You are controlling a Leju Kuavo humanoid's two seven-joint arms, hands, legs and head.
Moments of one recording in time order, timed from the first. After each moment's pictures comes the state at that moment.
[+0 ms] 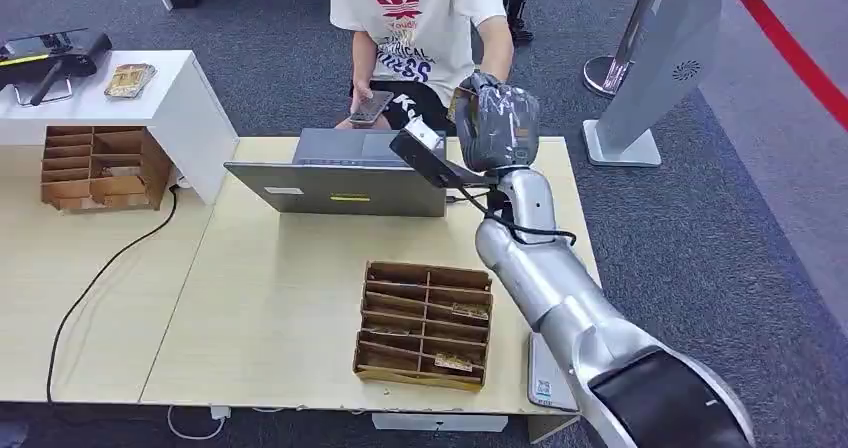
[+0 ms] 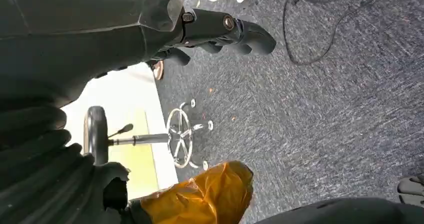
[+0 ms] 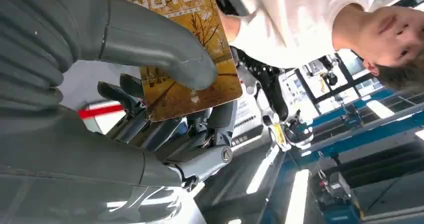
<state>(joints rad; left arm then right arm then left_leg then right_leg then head) -0.14 -0.07 -1.54 -0.11 0.80 0.19 0.34 -0.93 0.25 0.42 -0.59 1.05 -0.67 -0.02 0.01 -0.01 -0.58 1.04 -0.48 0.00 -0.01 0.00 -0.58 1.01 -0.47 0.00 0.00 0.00</state>
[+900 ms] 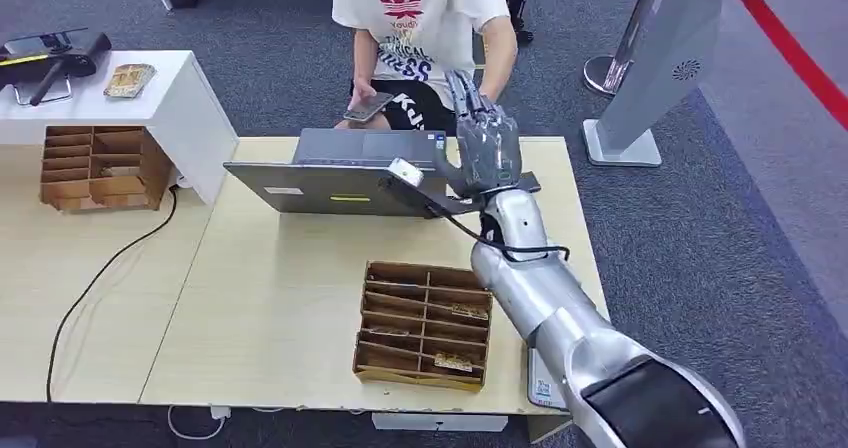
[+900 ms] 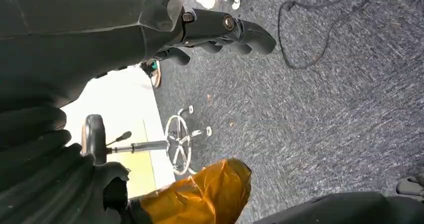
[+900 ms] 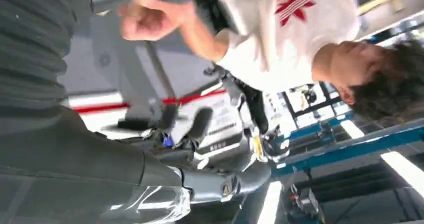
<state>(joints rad) -0.14 -0.07 -1.54 -0.11 0.77 0.18 0.33 -0.87 0.27 0.39 -0.55 1.06 -0.67 -0.16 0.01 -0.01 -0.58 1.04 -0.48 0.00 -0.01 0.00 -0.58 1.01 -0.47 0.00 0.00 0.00</state>
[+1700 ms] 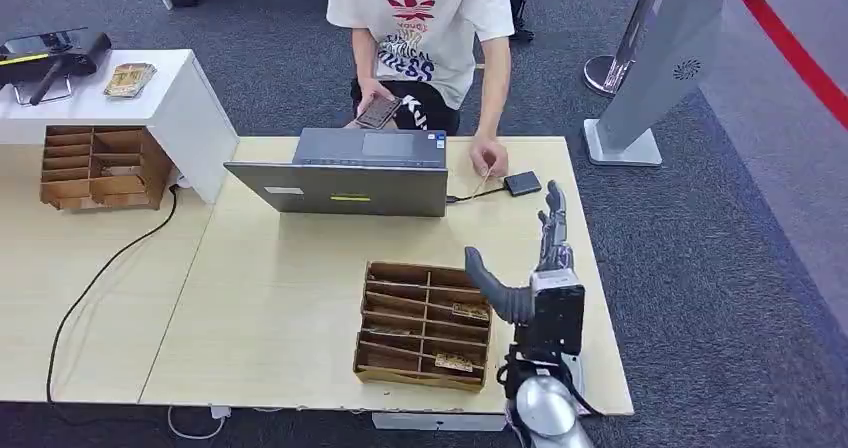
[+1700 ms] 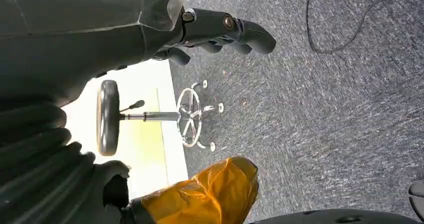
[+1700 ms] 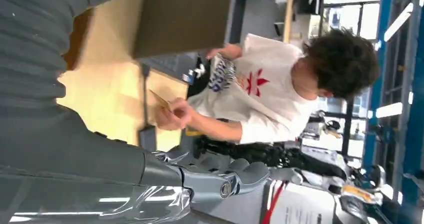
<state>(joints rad) -0.13 -0.09 -1.54 -0.11 0.90 0.25 0.38 -0.09 0.20 0.36 -1.52 0.24 -0.42 -0.36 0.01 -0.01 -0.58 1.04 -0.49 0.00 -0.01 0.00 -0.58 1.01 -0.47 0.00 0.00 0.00</state>
